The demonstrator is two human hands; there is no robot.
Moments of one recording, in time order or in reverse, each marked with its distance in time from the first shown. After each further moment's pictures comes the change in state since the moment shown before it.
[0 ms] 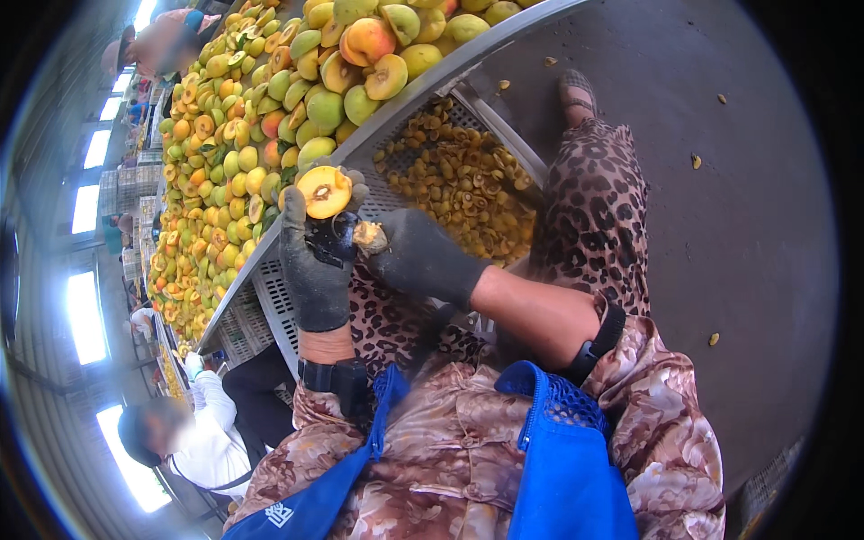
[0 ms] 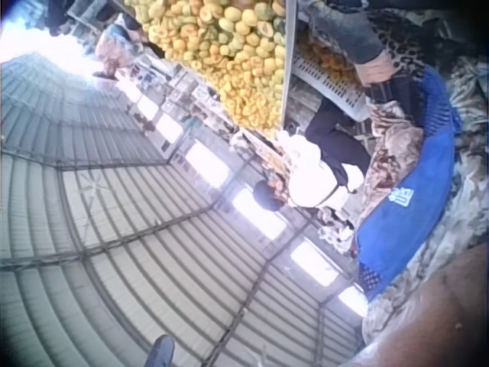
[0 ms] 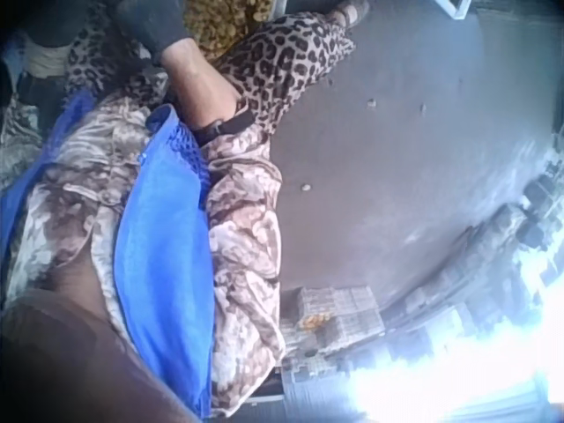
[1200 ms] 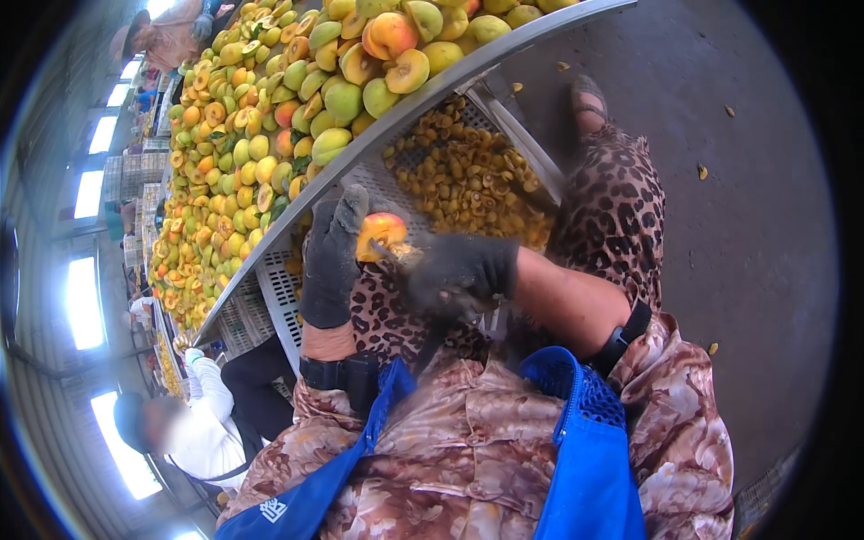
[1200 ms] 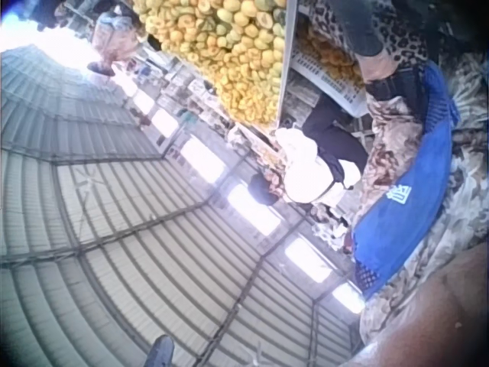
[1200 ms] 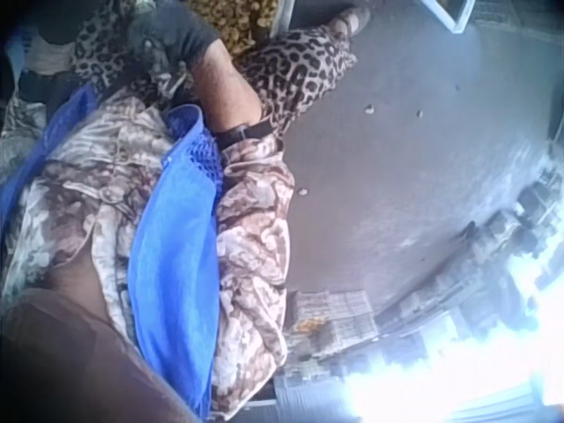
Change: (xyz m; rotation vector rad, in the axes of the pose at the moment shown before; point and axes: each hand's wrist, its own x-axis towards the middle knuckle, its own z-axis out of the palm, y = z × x) left_hand -0.011 0.004 0.010 1.229 -0.101 0.568; right_hand -0.009 0.041 -0.028 0.275 -0.749 -0.322
